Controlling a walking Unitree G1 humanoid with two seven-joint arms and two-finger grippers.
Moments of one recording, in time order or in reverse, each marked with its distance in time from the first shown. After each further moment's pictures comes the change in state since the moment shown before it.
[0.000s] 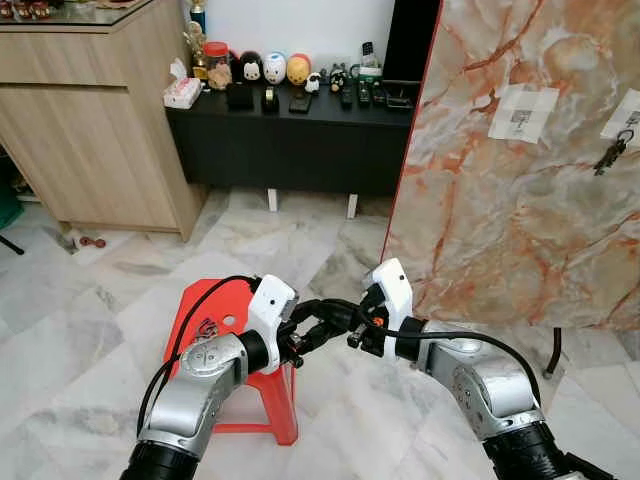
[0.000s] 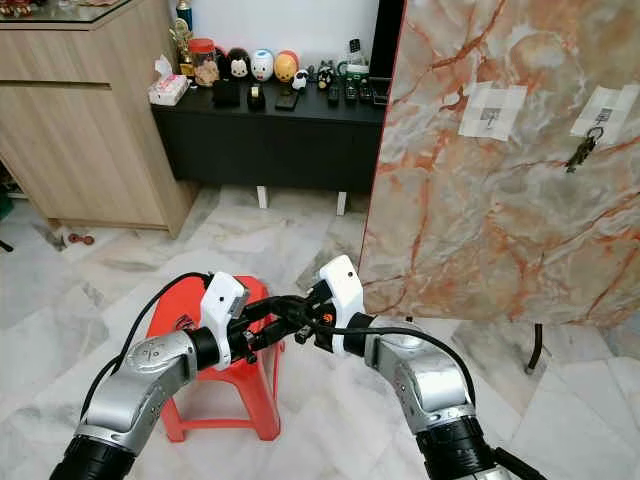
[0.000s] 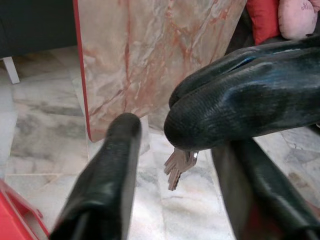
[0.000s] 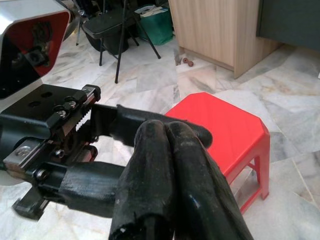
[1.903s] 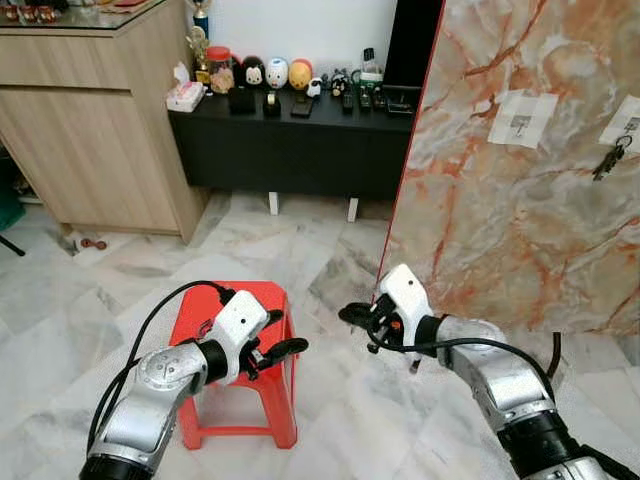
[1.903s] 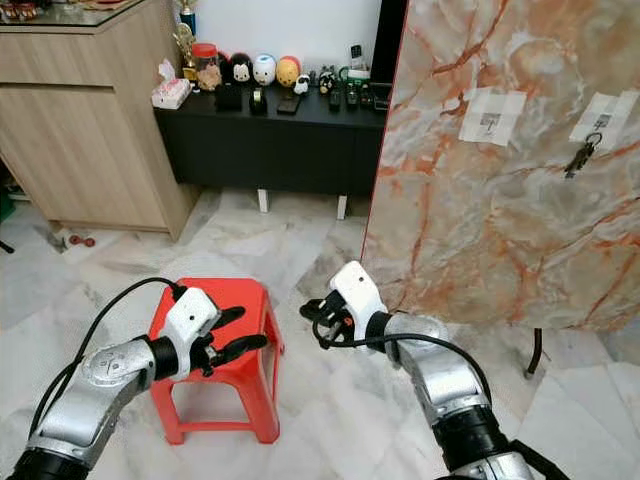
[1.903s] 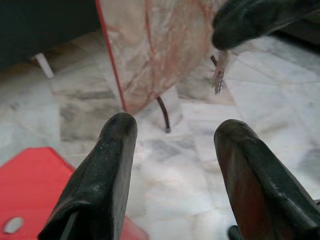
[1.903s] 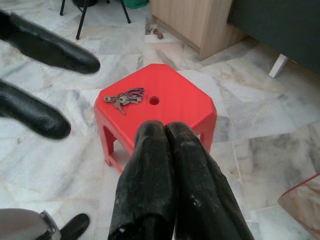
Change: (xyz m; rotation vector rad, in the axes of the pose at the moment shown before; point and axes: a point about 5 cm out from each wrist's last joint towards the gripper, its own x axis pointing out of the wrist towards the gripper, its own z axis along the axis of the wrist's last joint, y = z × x) left arm -0.036 0.020 -0.013 0.204 0.137 0.029; right arm -0.012 -0.030 -0.010 -0.206 0.128 -0.123
